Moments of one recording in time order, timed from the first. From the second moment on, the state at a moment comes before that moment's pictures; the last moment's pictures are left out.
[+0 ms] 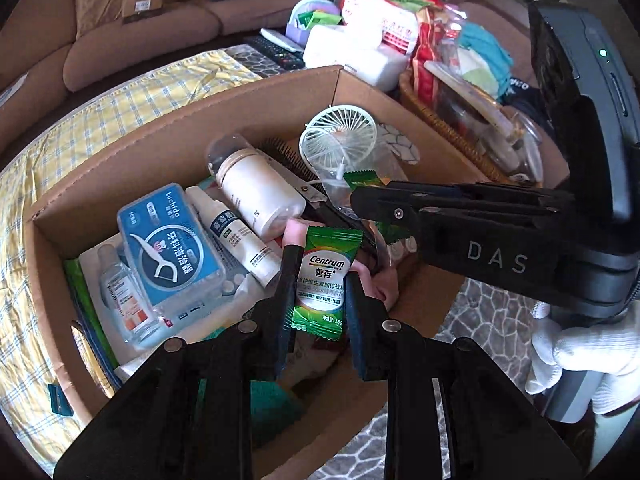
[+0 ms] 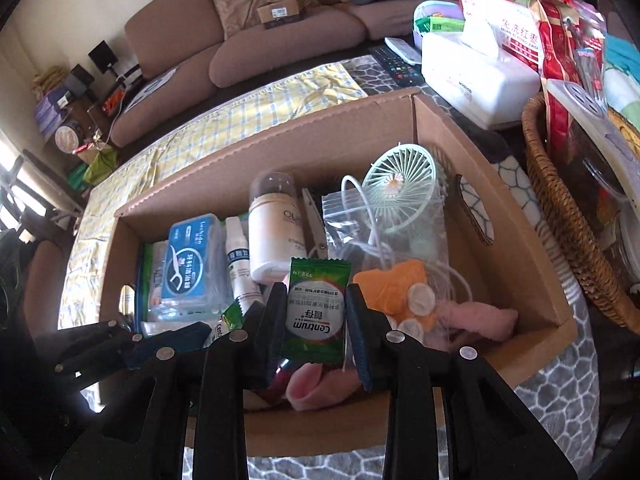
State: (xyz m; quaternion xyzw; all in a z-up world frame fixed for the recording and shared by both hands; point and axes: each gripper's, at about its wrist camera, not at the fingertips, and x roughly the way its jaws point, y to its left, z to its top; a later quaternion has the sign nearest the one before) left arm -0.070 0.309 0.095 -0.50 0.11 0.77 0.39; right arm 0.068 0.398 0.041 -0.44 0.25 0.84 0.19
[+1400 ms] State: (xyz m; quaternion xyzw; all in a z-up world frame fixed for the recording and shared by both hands) left arm -0.070 -0.065 0.113 -0.45 -0.03 0.86 0.22; right arm 0.031 0.082 0.025 -0.34 0.15 0.92 0.08
